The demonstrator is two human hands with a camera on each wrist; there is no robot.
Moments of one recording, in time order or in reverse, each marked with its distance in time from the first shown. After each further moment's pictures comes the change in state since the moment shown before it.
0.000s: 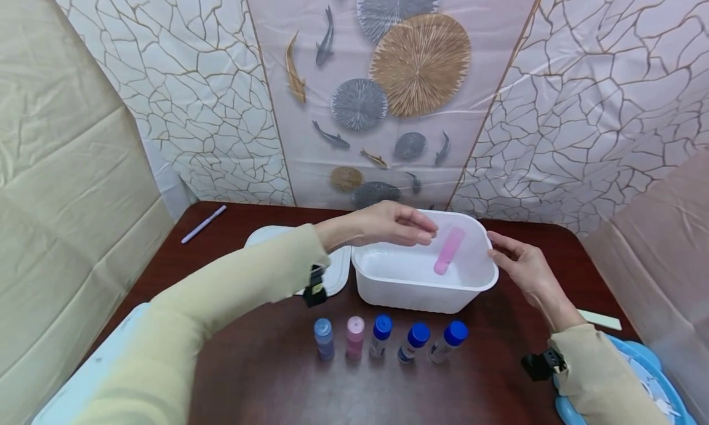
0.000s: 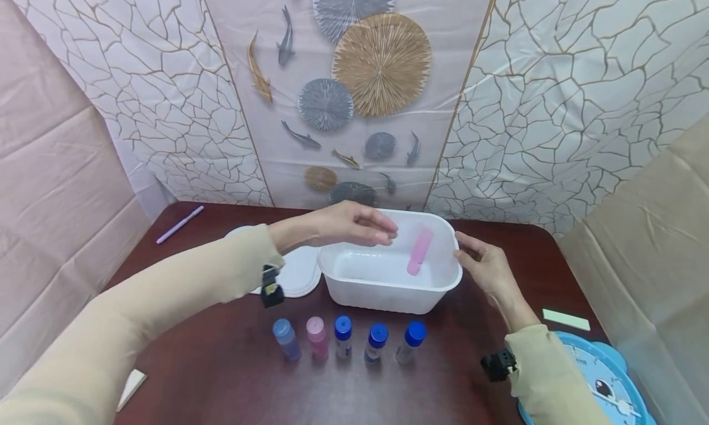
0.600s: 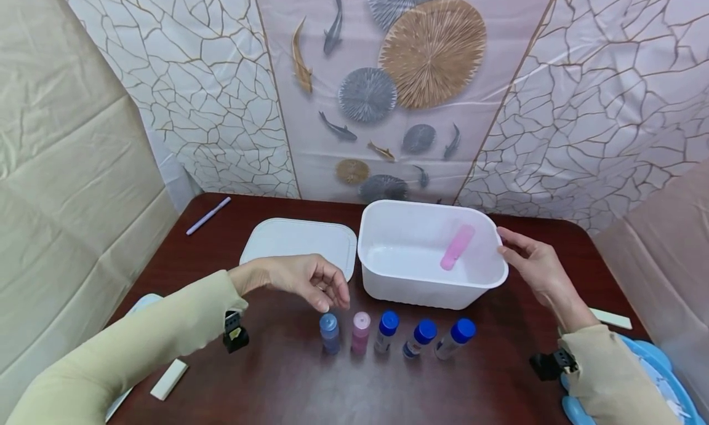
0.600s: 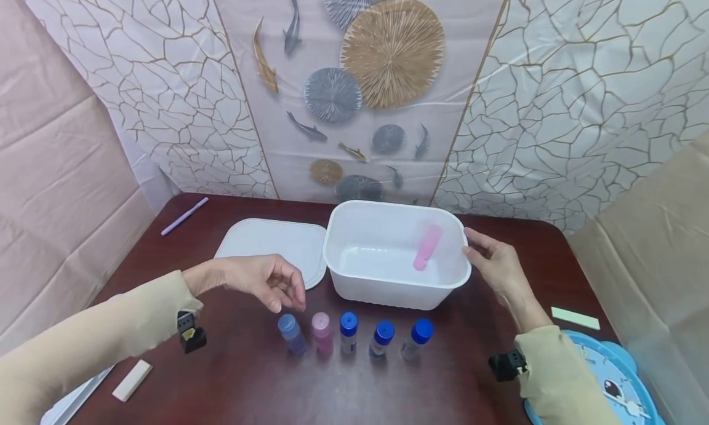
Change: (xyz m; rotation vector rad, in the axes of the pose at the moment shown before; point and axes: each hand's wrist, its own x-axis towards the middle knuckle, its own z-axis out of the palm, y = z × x) left_hand -0.118 -0.092 -0.044 -0.013 -0.367 0.033; right_hand 0.002 0.004 0.002 0.036 0.033 -0.055
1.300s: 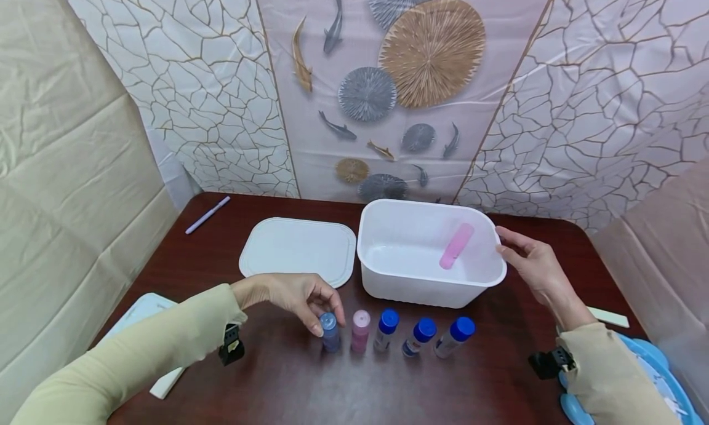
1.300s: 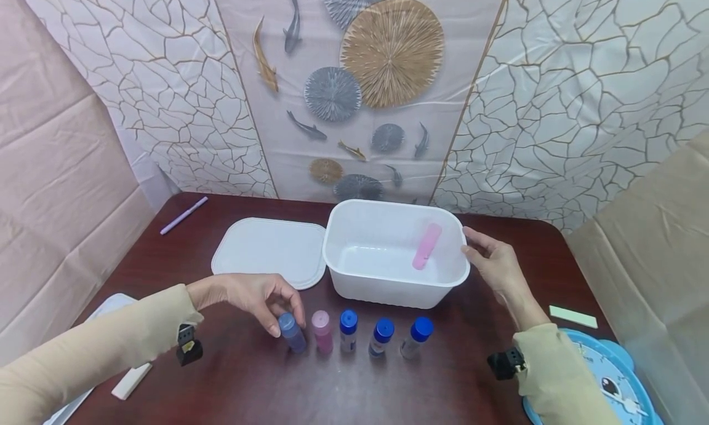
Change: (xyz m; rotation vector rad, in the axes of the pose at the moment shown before) left_hand -0.003 -0.029 0.014 -0.041 -0.083 -0.050; right_hand 0.001 0.001 0.001 0.015 0.008 0.000
